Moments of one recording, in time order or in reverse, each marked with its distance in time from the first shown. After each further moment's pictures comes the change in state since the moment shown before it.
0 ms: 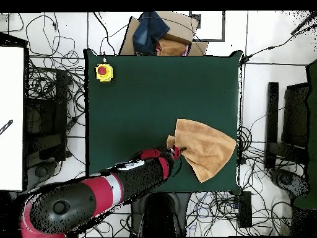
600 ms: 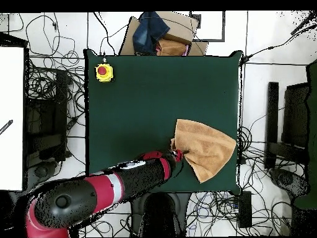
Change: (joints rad) arm 0.003 0.061 -0.022 -0.012 0.017 0.000 0.000
